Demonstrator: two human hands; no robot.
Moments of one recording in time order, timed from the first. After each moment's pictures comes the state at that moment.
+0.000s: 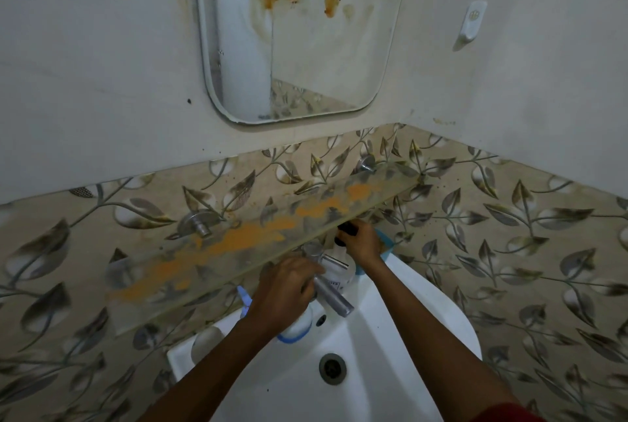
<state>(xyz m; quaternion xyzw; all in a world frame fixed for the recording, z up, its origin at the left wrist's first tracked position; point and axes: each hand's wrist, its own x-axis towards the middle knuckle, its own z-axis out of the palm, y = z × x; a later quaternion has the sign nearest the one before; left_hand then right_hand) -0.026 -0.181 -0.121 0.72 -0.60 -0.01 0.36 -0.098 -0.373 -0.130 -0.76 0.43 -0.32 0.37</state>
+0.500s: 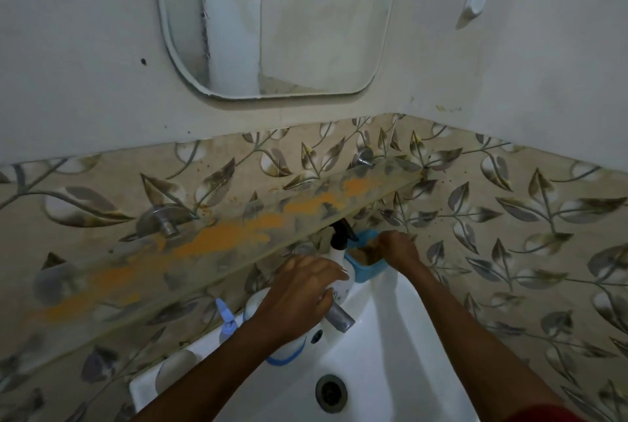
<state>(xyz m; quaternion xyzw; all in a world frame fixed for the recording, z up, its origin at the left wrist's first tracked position) -0.031 -0.217 -0.128 0.64 -0.71 0.03 0.29 -0.140 -0.467 -0.170 -0.85 0.49 -0.12 0.12</state>
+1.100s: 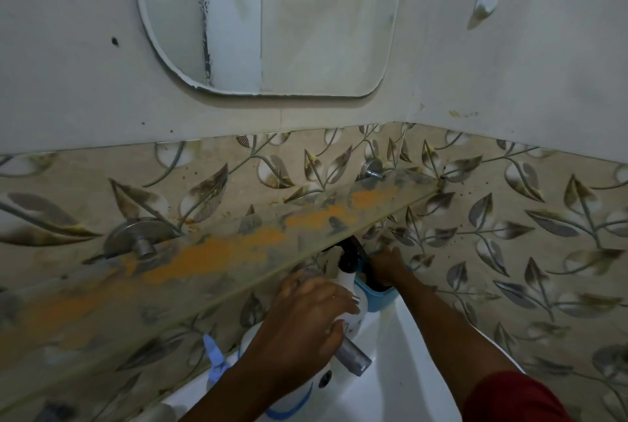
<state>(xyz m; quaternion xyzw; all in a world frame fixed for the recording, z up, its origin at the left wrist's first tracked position) -0.020 -0.223 -0.145 0.65 -0.71 0.06 0.28 -0.084 -0.514 -0.209 -0.91 0.41 0.10 -0.08</state>
